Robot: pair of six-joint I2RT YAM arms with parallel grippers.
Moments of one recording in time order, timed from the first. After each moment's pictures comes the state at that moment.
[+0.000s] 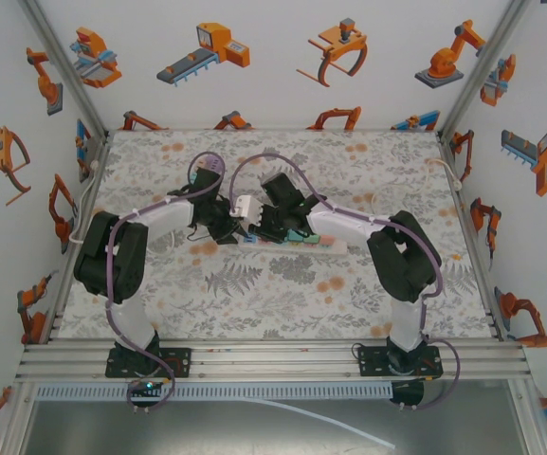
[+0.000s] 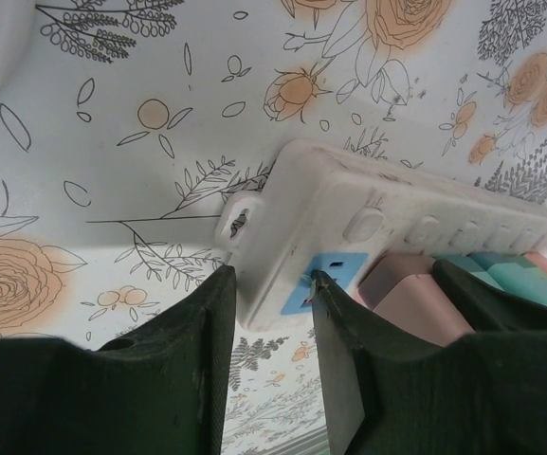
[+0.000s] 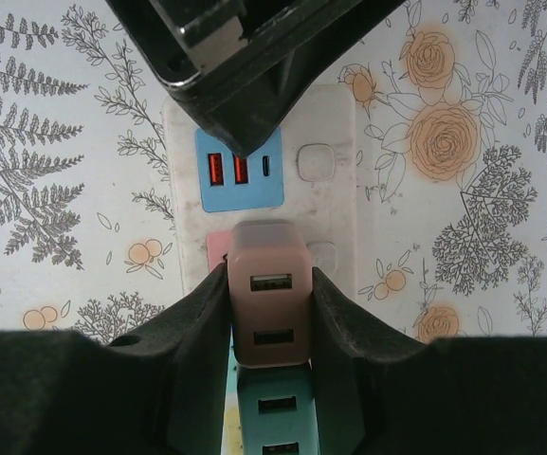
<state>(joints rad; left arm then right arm) -0.46 1.80 1.10 -0.39 0.22 -0.86 0.76 1.91 1.33 -0.32 -0.31 -0.66</state>
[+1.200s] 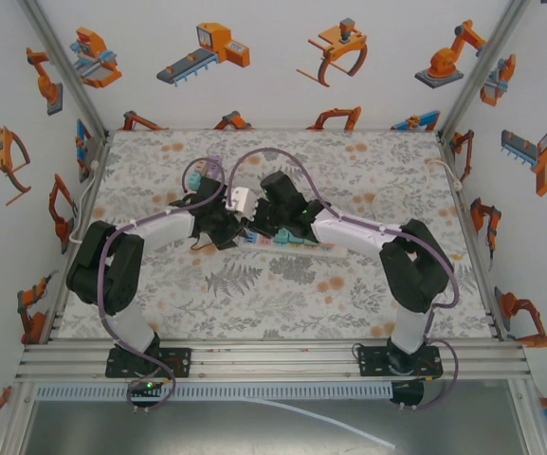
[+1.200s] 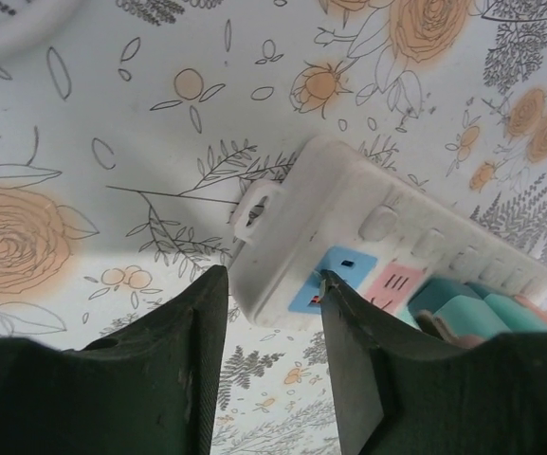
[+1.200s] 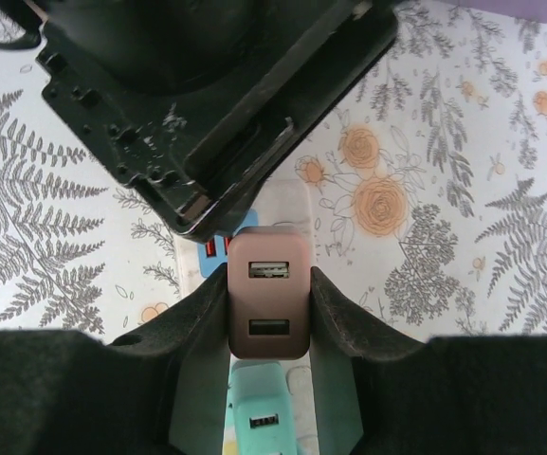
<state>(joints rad) -0.51 1.72 1.01 -0.33 0.08 -0.97 0.80 1.80 1.26 -0.13 -0.27 -0.54</state>
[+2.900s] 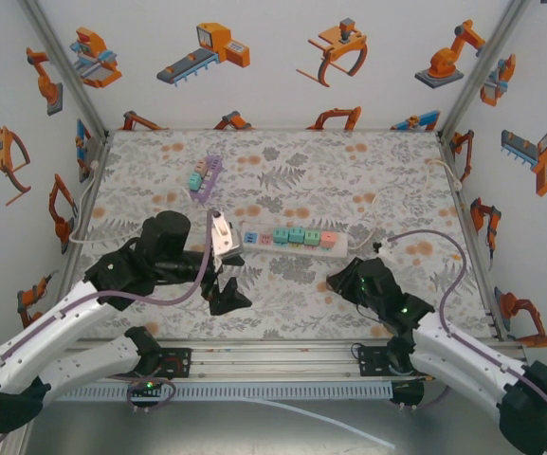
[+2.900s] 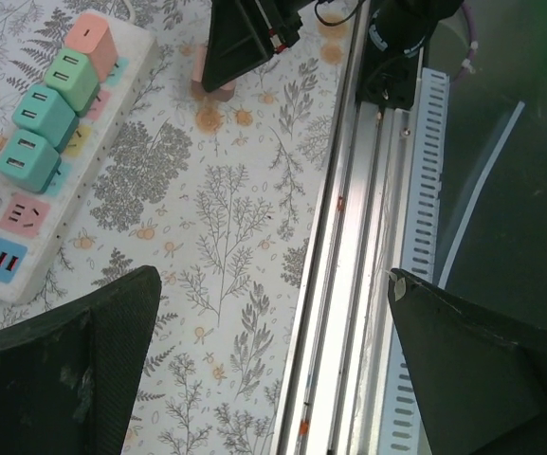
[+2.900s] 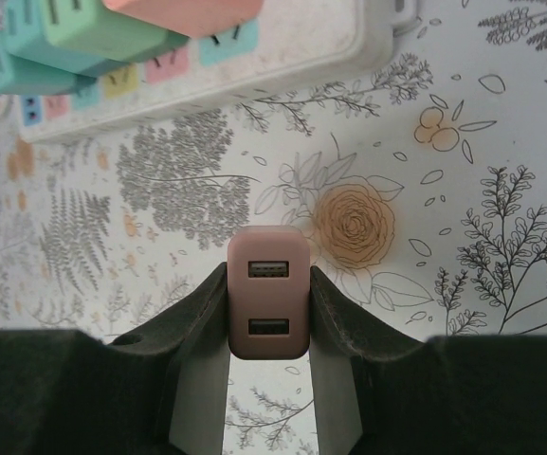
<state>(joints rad) -0.88 0.86 0.93 -0.61 0.53 0.18 0.68 0.71 0.19 -0.14 0.15 1.01</state>
